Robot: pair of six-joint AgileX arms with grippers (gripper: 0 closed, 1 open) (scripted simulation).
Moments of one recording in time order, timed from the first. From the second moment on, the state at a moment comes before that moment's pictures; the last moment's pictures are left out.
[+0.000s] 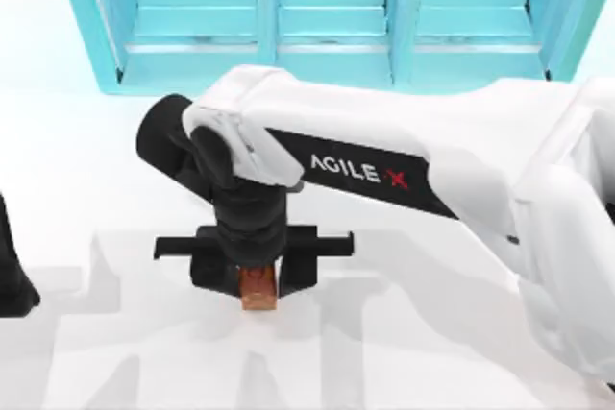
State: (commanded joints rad) left arm 0.00 0.00 0.00 0.00 0.00 0.00; right arm 0.92 2.45 2.01 -1.14 0.01 0.94
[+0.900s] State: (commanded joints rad) left arm 0.00 0.00 0.00 0.00 0.00 0.00; right arm 0.92 2.45 2.05 -1.18 0.01 0.94
